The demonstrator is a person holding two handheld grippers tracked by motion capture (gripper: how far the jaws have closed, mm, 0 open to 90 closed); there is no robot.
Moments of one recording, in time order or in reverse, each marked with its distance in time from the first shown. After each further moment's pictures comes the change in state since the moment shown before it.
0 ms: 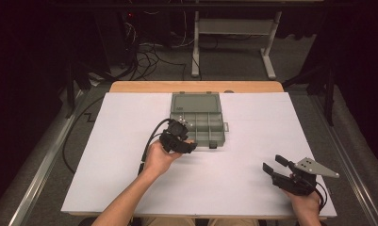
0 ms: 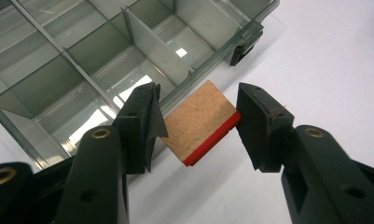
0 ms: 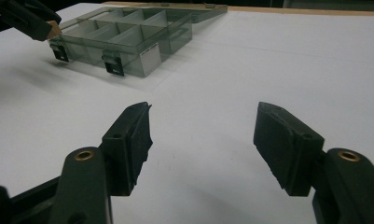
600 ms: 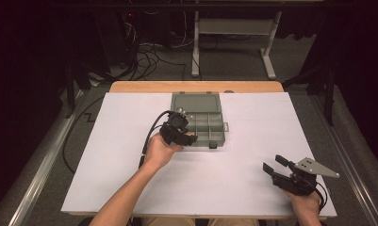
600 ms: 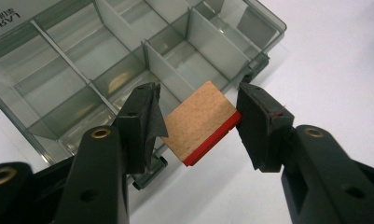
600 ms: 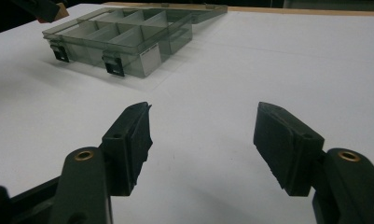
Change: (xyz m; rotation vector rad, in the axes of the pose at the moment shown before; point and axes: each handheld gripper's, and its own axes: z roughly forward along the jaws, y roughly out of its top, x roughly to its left) left arm 0.010 0.020 -0.007 -0.014 -0.001 -0.019; right arm 0.000 0.000 0.000 0.000 0.002 0.000
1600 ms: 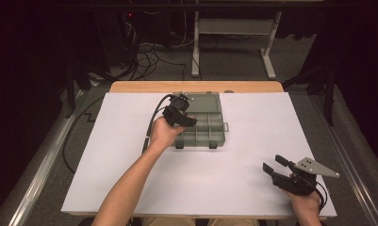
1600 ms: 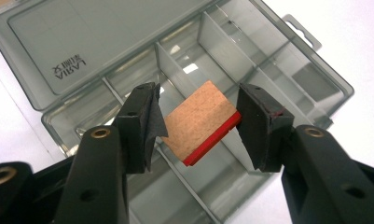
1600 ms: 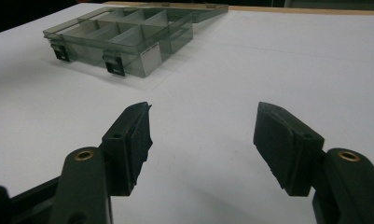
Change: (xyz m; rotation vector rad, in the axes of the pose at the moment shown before) left arm 0.032 0.042 0.013 0.006 0.079 -0.047; right arm 0.000 0.000 0.000 0.001 0.003 0.000
